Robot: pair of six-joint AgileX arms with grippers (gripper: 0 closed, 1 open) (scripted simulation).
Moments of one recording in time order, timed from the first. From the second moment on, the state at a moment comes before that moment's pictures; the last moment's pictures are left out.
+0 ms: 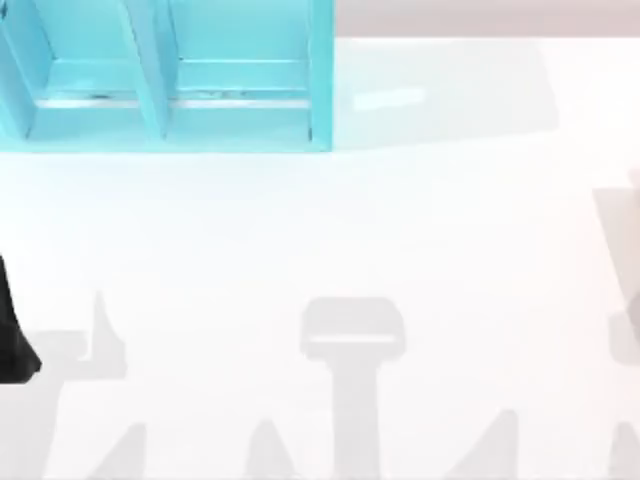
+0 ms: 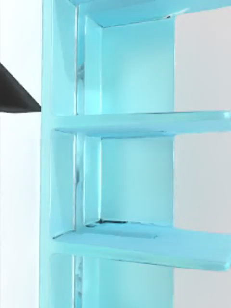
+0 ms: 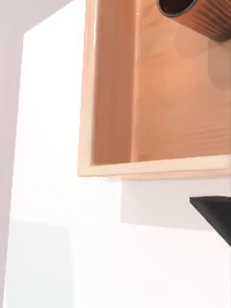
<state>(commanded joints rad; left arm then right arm) 0.00 0.00 0.00 0.00 0.00 0.00 -0.14 0.37 0.32 -0.30 0.00 -0.13</state>
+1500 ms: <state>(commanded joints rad) 0.00 0.00 0.00 0.00 0.00 0.00 -0.56 1.67 1.30 -1.20 0.01 -0.54</state>
